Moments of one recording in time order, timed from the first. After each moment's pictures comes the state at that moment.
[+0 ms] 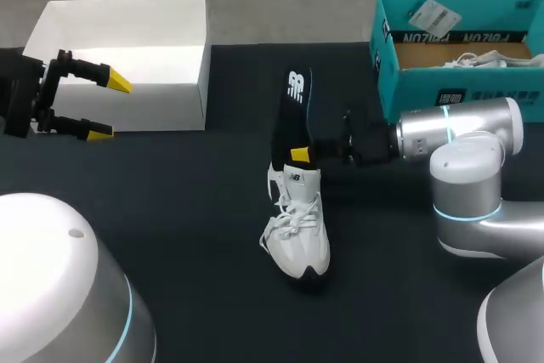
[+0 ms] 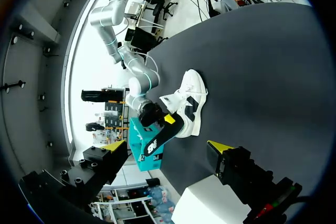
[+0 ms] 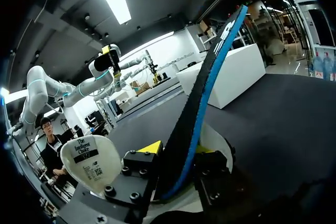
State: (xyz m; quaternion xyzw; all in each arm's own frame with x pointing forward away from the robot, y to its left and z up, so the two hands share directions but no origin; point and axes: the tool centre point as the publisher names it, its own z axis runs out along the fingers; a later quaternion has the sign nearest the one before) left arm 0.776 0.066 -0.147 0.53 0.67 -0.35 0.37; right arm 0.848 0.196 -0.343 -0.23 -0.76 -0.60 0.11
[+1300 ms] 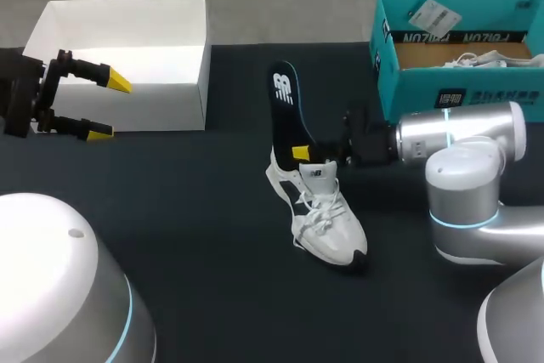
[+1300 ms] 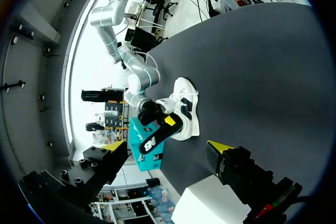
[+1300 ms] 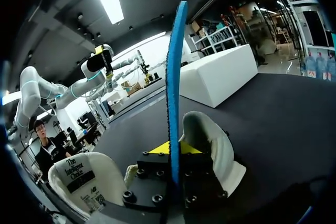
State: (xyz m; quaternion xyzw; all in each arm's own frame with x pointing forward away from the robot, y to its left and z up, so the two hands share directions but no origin) left arm 0.776 0.066 -0.147 0.53 0.67 -0.35 0.37; right arm 0.848 0.193 -0.348 -0.26 -0.76 -0.58 0.09
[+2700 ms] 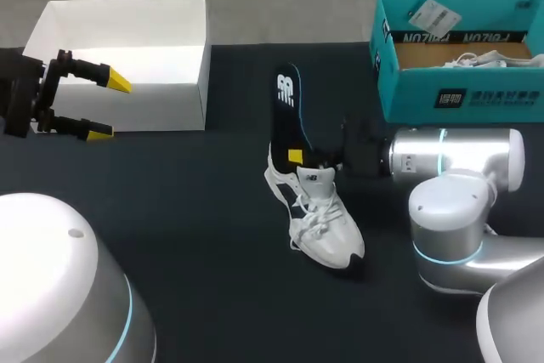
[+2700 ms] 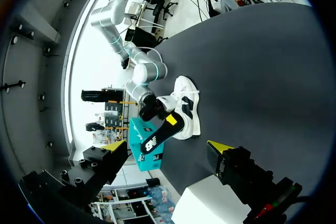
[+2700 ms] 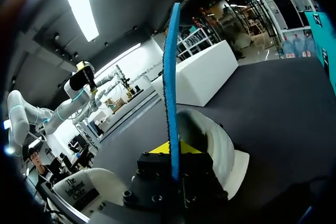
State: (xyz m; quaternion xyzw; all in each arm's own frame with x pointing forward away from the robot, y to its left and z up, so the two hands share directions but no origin) left arm 0.776 0.066 -0.147 0.53 0.67 -0.35 0.37; right arm 0.842 0.202 -0.347 -0.36 -0.72 -0.58 0.07
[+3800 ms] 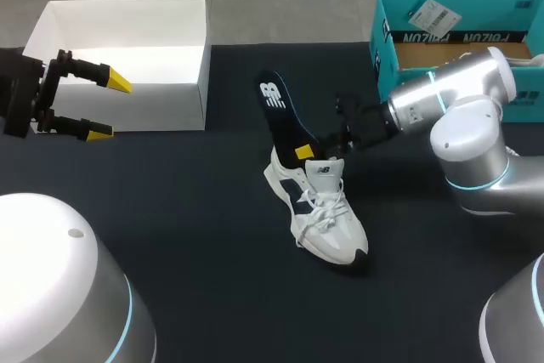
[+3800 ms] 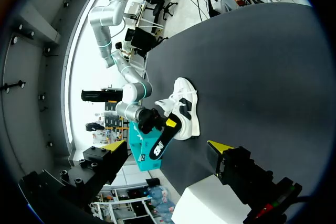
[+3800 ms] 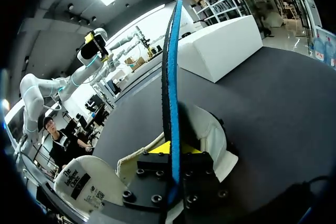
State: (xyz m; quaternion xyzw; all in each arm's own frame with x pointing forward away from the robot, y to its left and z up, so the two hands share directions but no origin) left arm 0.776 0.066 -0.147 0.53 0.67 -0.35 0.37; right arm 0.855 0.183 -0.359 -0.25 -0.82 -0.48 0.16
